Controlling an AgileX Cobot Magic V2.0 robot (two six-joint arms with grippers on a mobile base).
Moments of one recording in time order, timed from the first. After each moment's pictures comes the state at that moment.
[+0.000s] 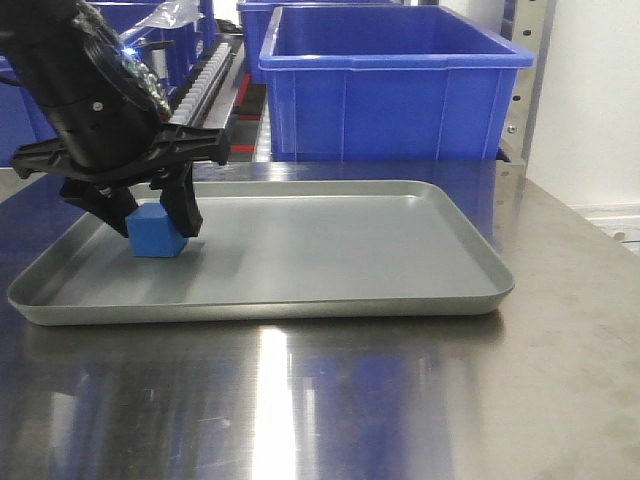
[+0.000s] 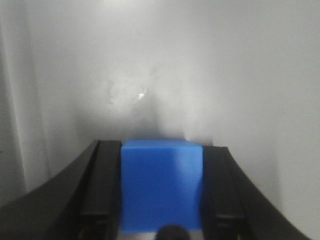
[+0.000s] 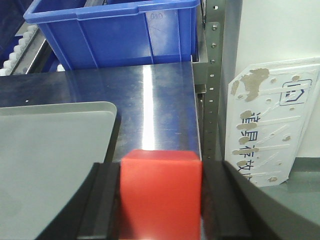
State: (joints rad) left arm -0.45 1.81 -1.24 -0.03 0.60 -0.32; right arm 0.12 0.62 -0.45 0.09 0.21 0.10
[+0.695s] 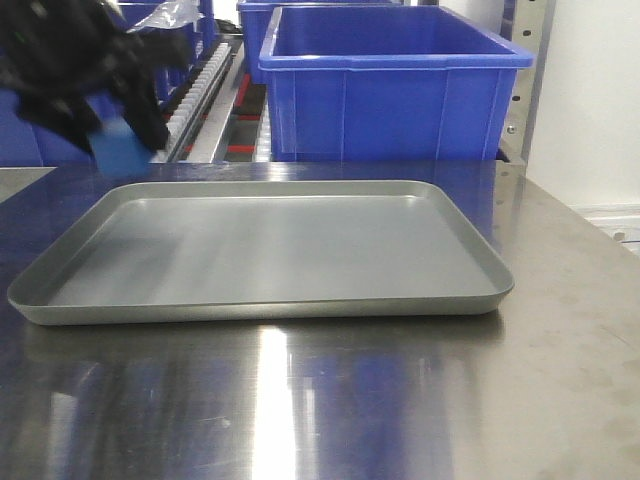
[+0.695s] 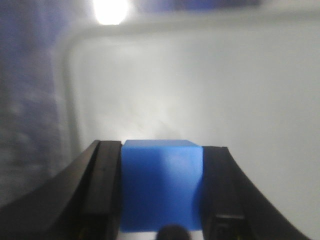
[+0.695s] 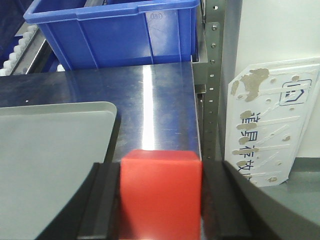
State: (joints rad) left arm -0.38 1.60 -1.24 0.00 0.62 -0.32; right arm 0.12 0.62 -0.45 0.09 0.21 0.10
